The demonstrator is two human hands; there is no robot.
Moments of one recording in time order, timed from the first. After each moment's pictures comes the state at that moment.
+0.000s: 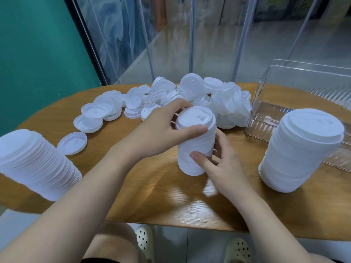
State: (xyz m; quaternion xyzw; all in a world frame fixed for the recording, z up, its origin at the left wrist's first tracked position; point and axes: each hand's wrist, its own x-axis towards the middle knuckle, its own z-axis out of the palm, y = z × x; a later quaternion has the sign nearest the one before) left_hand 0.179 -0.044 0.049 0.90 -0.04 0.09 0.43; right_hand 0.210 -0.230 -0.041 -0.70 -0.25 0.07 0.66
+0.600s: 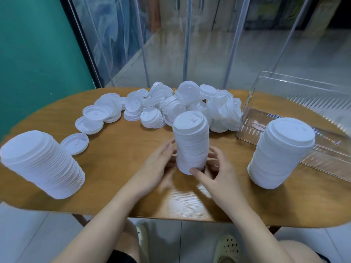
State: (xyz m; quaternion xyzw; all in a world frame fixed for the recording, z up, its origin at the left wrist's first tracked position) left_hand 0.138 -0.044 -0.031 0.77 0.05 0.04 0.63; right_hand 0.185 -0.244 -0.059 -0.81 -0.18 0.03 0.55
